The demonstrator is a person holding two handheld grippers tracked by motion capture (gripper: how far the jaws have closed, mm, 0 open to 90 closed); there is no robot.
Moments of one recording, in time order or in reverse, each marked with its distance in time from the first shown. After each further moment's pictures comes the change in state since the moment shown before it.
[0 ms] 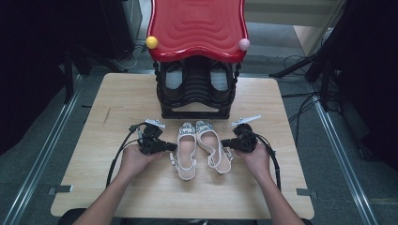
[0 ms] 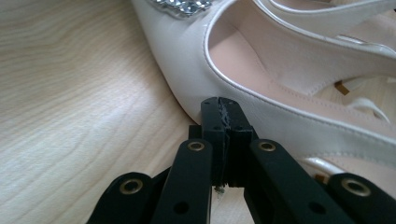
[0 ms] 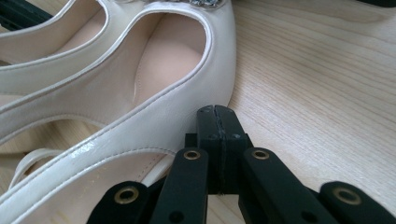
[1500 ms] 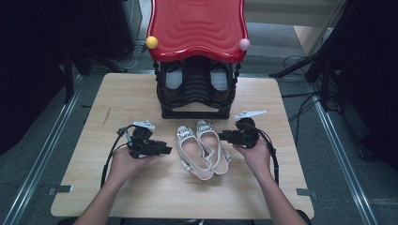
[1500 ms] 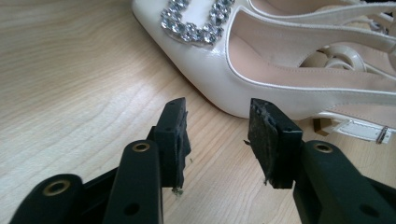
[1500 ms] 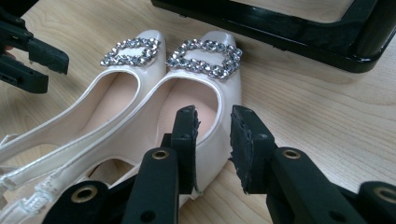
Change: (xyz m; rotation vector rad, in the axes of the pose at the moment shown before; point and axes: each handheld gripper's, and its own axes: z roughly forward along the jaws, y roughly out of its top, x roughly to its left) left arm -0.004 -0.014 -0.036 -0.070 0.027 -0.019; right arm 0.011 0.017 -0.023 -0.127 0.005 0.007
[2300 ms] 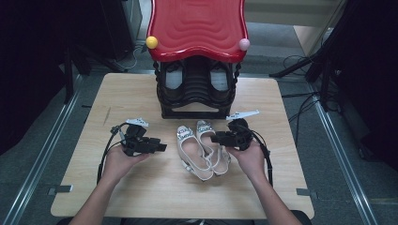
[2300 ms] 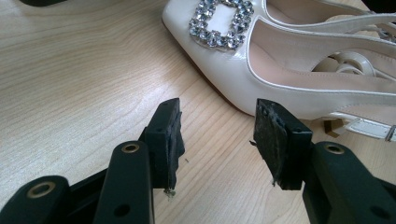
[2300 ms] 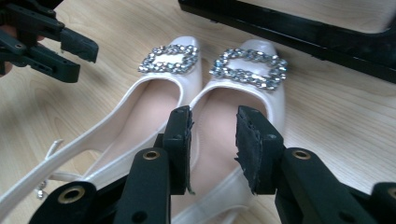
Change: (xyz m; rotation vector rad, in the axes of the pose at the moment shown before) left arm 0.010 -0.001 -0.011 -0.017 0.028 -0.002; right arm 0.032 0.008 0.002 0.010 0.023 -0.013
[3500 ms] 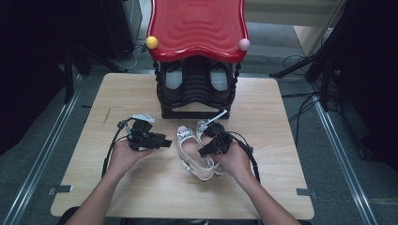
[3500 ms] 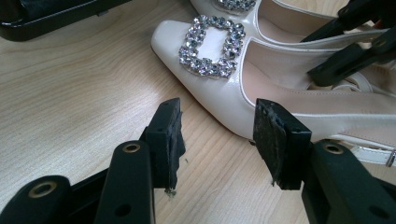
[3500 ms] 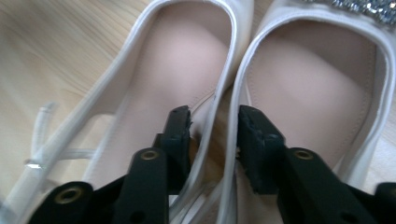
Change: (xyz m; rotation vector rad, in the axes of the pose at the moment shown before) left arm -0.001 0.018 0.010 0.004 -0.019 0.043; right arm 0.041 0.011 0.046 0.375 -0.090 -0.045
